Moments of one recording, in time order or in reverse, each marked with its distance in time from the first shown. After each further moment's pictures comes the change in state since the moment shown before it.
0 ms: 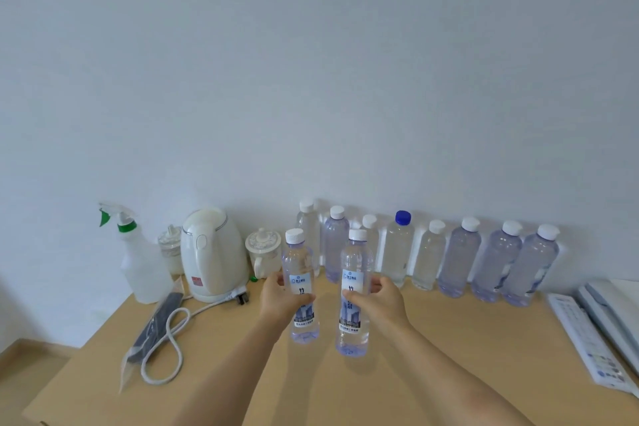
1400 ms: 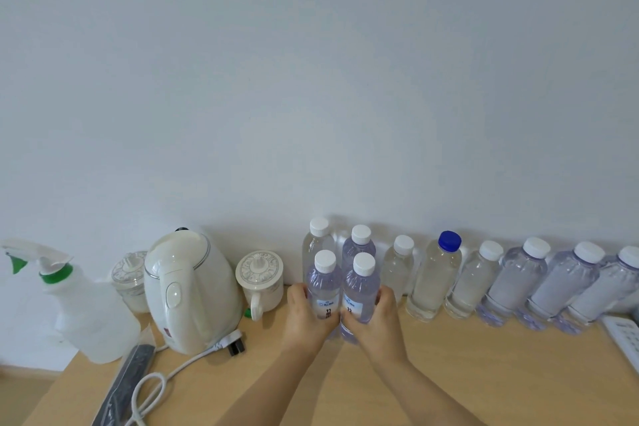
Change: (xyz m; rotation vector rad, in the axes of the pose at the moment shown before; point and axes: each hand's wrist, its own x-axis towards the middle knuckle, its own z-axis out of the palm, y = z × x) left_hand 0.132 -0.043 0.040 0.245 -0.086 0.228; right_hand 0.107 0.036 0.088 -0.169 0.190 -0.173
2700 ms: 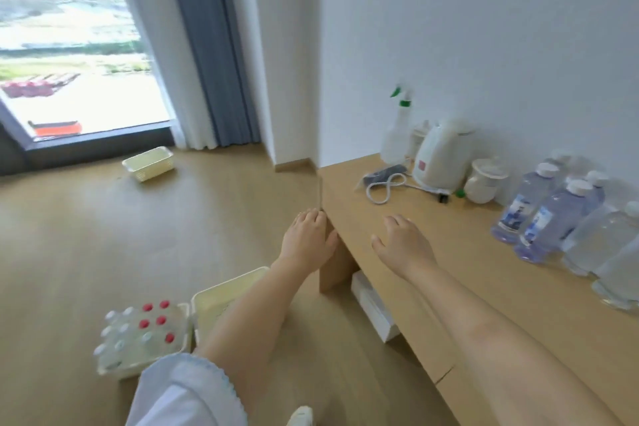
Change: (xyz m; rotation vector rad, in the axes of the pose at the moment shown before) left_hand -0.434 0.020 -0.118 0.779 0.534 -0.481; right_hand -0.285 -0.099 -0.071 -0.650 -0.911 -1.002
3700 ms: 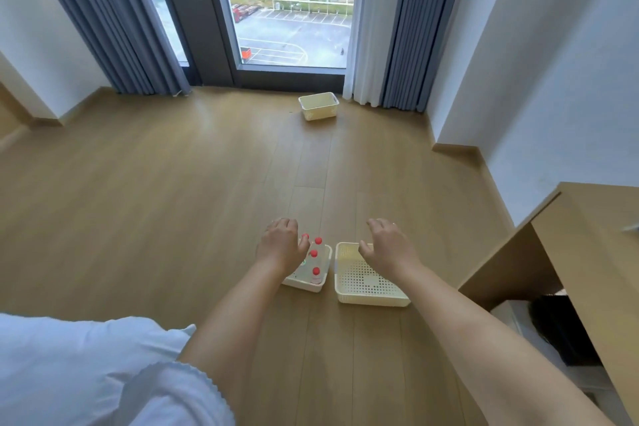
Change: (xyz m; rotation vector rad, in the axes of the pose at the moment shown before) left_hand -0.205 -0.391 -0.079 0.006 -0.005 -0.715; right_hand -0.014 -0.396 0.165 0.001 -0.380 -0.499
